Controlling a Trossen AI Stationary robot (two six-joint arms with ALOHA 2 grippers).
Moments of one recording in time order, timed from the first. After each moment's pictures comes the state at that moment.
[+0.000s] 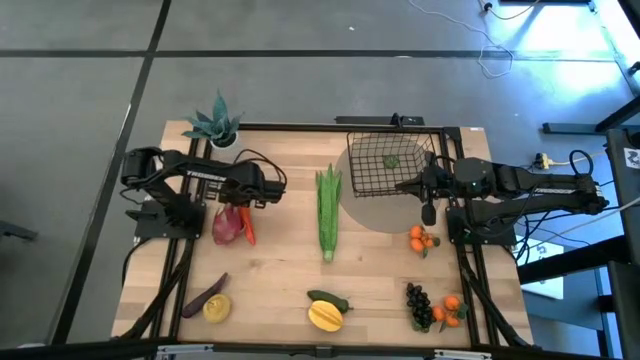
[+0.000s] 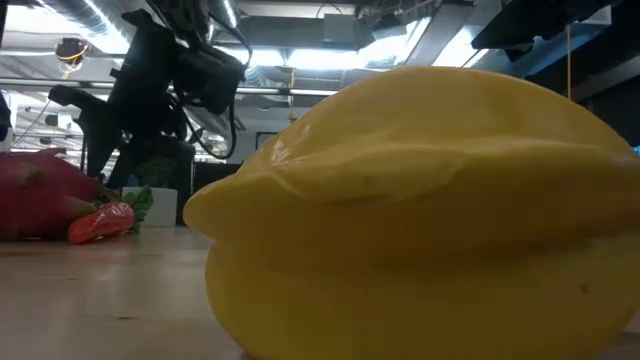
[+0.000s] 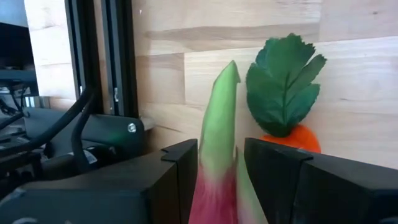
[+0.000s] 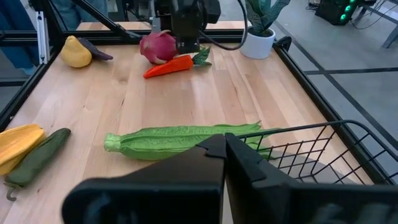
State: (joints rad) left arm 0.14 1.58 0.96 -1.34 -0.28 -1.48; right arm 0.00 0.65 0.71 -0.45 0.13 0.01
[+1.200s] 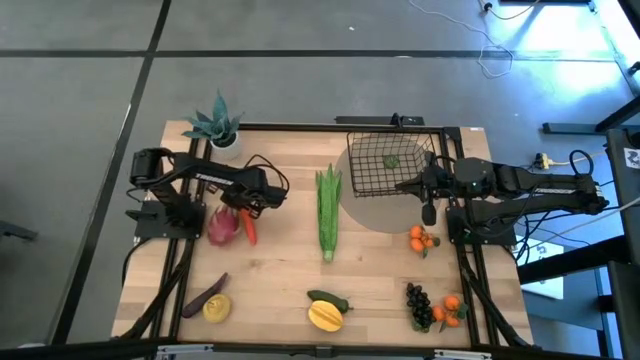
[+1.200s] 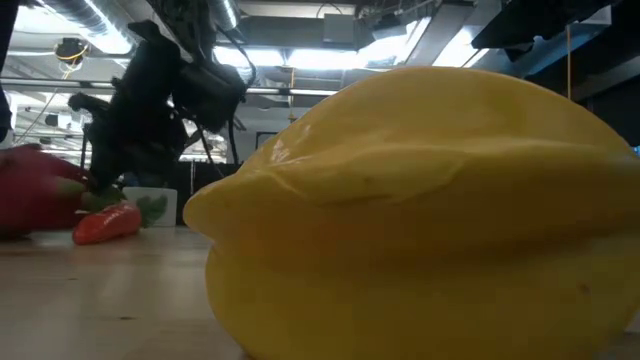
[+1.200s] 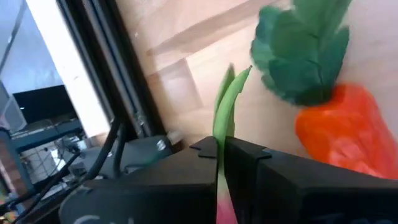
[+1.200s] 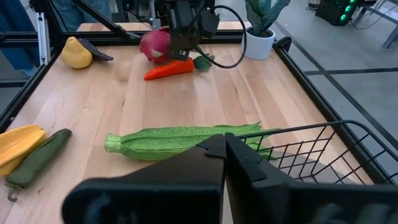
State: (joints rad) left arm 0.11 1.65 0.96 -1.39 -0.28 -1.17; right arm 0.00 0.65 0.71 -0.45 0.13 0.02
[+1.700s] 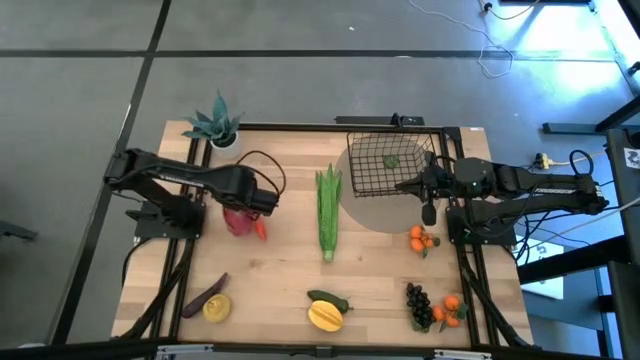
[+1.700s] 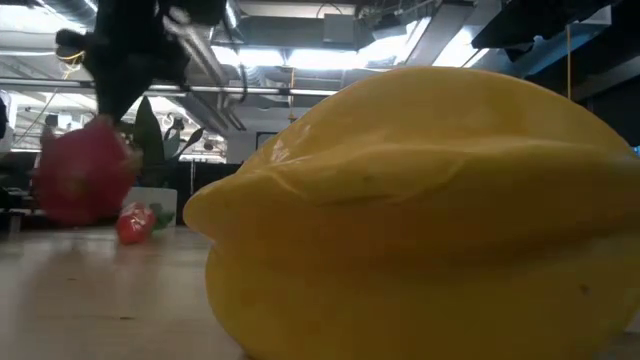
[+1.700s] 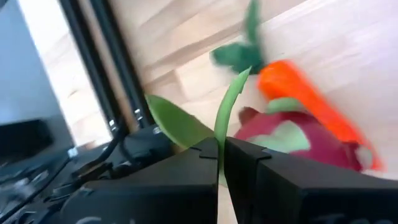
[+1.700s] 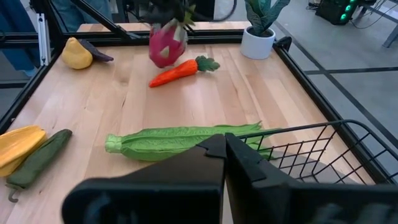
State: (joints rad) left arm -0.08 1.45 1.19 -1.57 -0.34 -1.31; right arm 0.00 0.65 0.71 -0.45 0.13 0.02
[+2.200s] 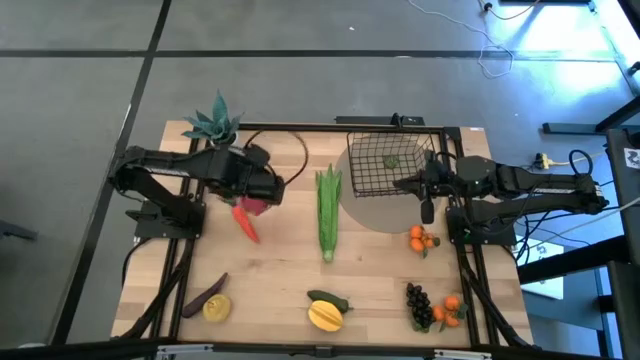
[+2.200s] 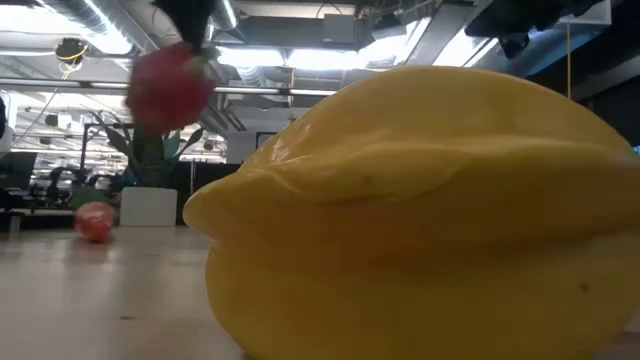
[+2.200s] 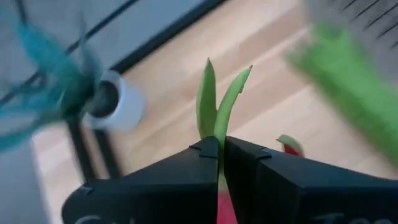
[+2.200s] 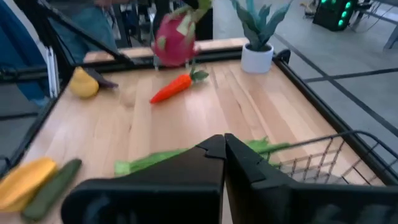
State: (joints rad) left arm -0.10 1.50 1.62 -1.50 -0.68 -1.04; right arm 0.00 0.66 0.71 -0.36 0.13 0.10
